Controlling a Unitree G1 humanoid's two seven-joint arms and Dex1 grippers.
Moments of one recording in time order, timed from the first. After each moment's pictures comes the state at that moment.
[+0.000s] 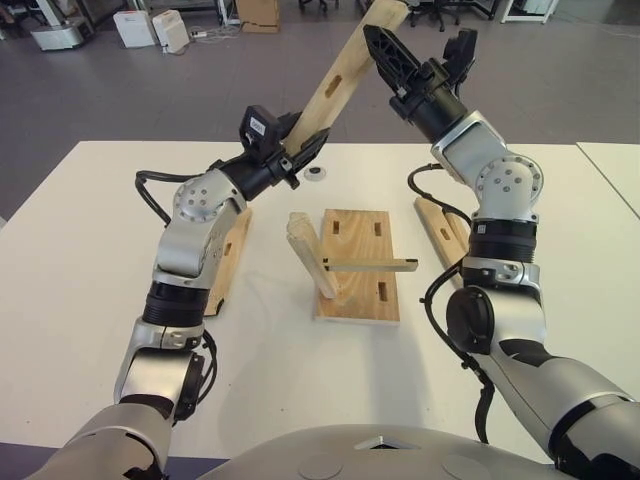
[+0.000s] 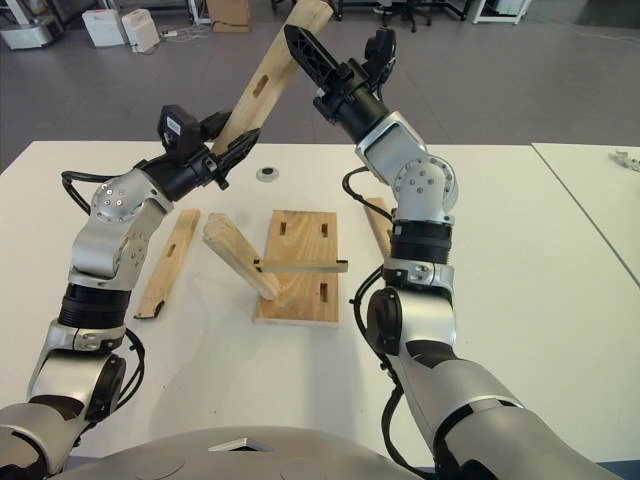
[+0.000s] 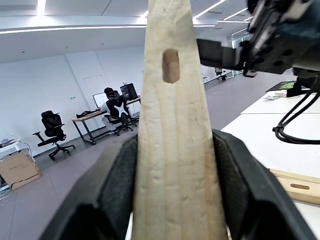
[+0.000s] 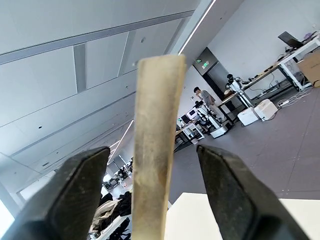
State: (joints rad) left arm -0.55 0.34 -0.07 -0.02 -0.30 0.18 -0.56; right arm -0.94 -0.06 -0.39 0.30 0.95 0.75 0.30
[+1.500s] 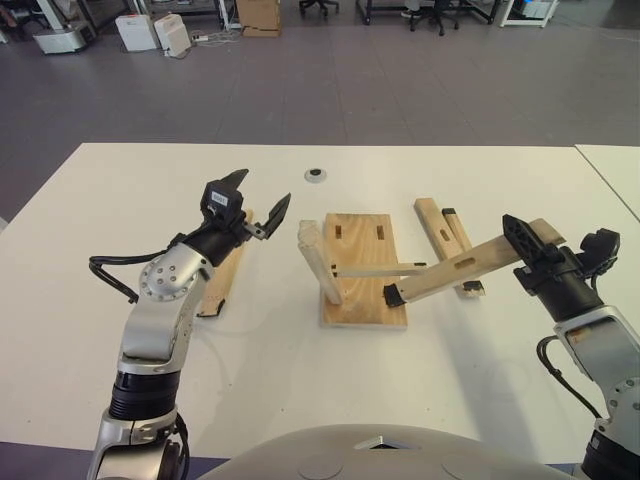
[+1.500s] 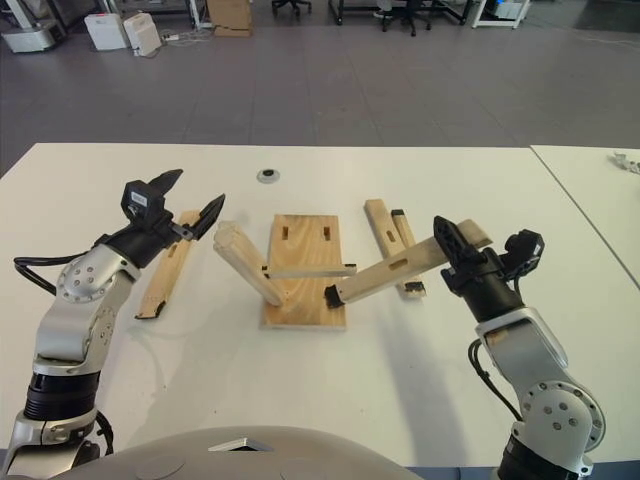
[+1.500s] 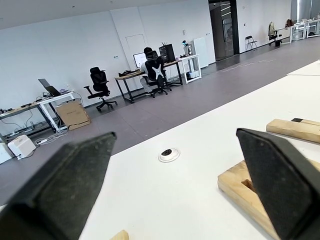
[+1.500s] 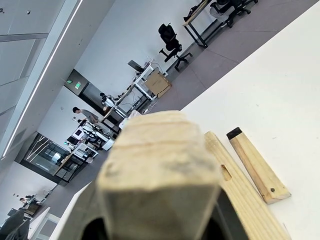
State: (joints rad) left arm -0.11 0.38 0.05 -0.36 -0.23 0.29 -0.42; right arm 0.16 -0.29 -0.58 -0.53 1.37 0.77 -0.10
